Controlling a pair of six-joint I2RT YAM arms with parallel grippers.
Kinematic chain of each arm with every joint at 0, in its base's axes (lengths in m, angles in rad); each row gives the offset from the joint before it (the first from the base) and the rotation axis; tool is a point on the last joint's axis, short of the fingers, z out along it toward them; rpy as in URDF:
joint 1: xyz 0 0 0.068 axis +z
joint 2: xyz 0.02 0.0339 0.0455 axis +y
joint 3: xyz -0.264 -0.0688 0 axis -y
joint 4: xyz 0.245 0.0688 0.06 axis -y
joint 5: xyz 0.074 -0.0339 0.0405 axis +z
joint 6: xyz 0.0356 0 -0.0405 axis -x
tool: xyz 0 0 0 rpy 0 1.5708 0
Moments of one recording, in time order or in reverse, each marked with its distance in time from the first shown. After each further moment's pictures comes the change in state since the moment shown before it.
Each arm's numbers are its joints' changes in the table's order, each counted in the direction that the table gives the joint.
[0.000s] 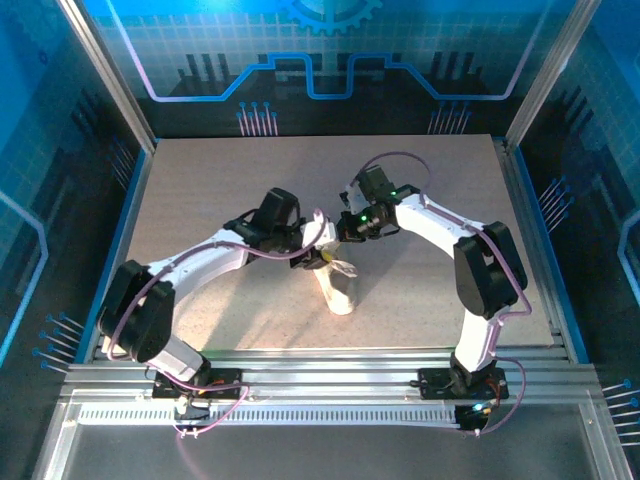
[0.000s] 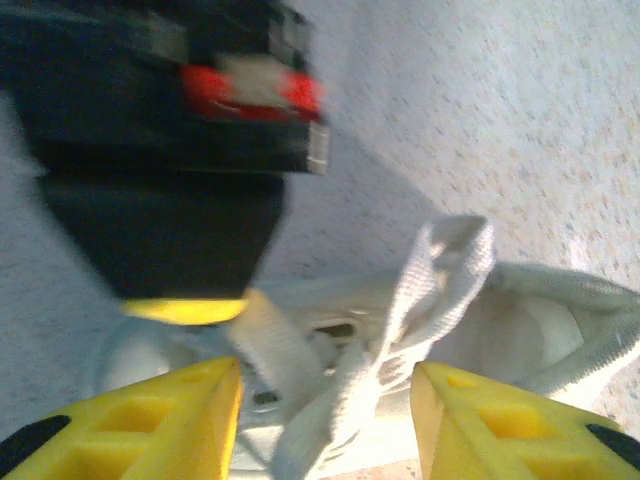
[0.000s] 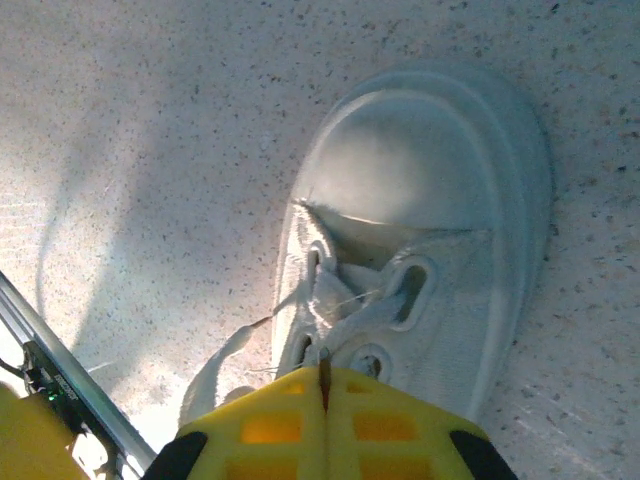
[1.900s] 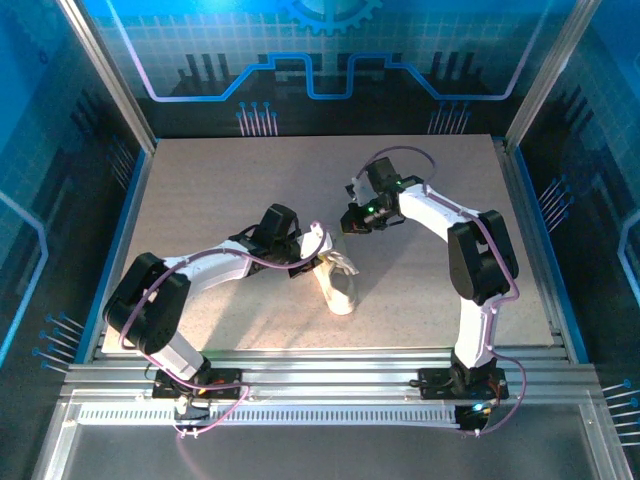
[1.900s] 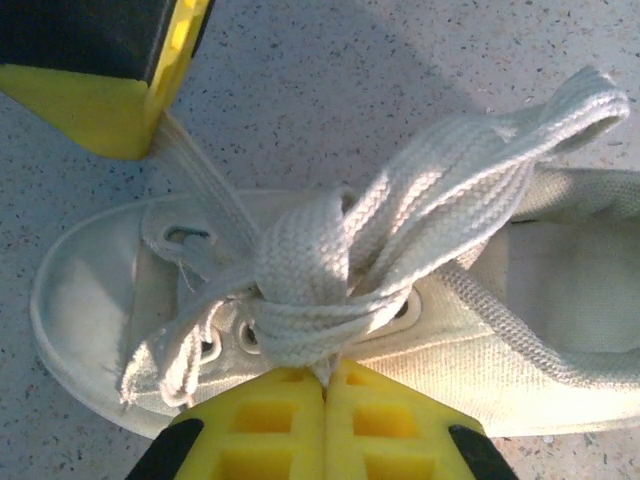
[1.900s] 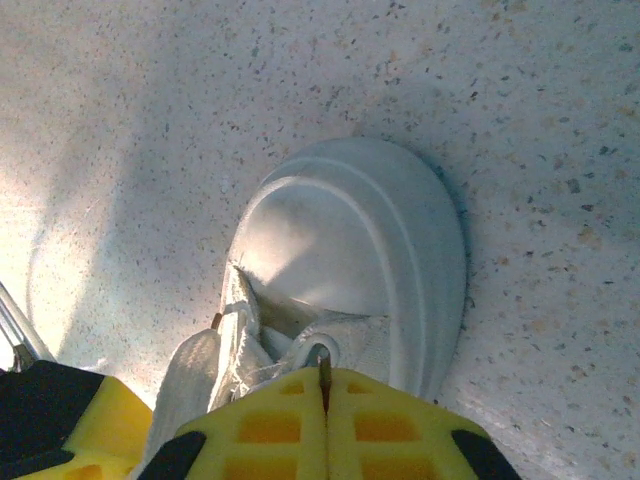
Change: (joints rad) left arm -0.012 0.066 -0.160 0.195 0.108 0.050; right arm -0.085 0.107 0.091 -0.024 0.069 0.126
